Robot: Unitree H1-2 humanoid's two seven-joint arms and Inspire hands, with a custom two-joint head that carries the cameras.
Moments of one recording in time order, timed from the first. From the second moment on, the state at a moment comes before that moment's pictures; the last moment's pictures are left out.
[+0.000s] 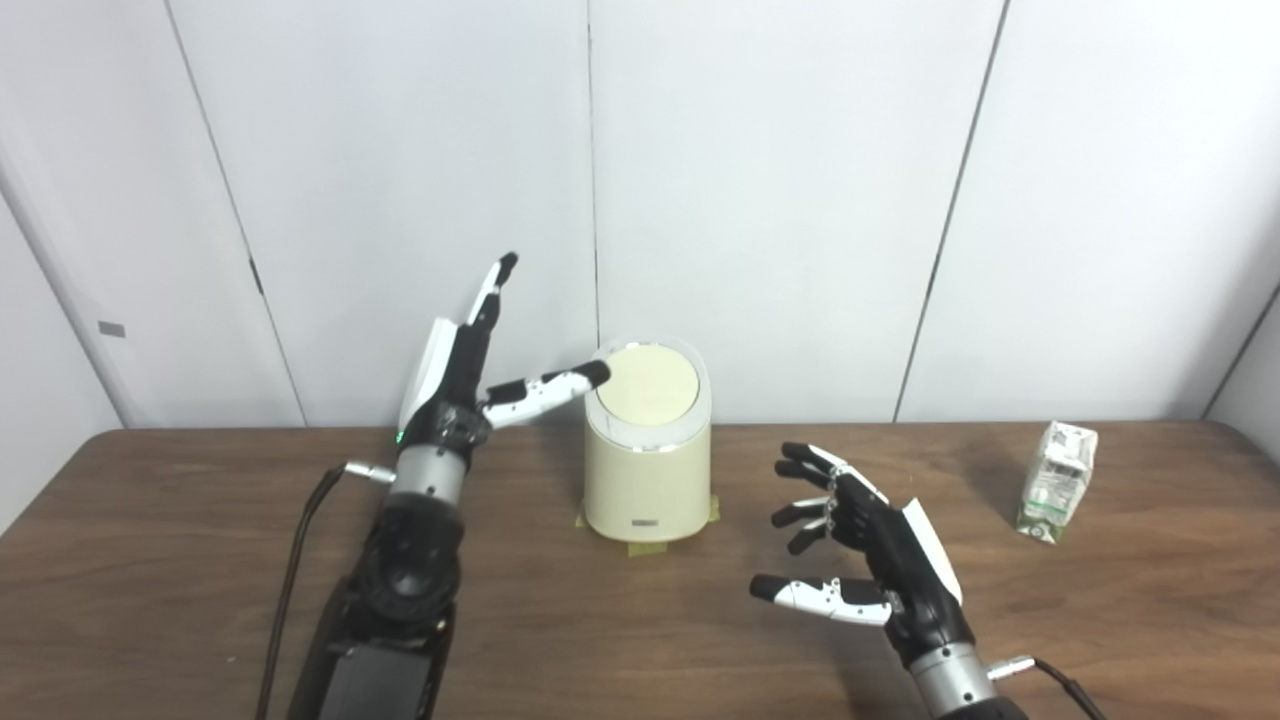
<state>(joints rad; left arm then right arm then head) -0.58 0.10 -0.07 0.10 0.42 0.15 0.08 -0.18 -0.09 0.04 0.01 -0.18 -0.16 0.03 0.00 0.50</state>
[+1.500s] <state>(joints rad) -0.73 0.11 -0.30 0.47 0.72 0.18 0.29 -0.16 -0.08 0.05 -0.06 -0.21 -0.12 0.03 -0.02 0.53</state>
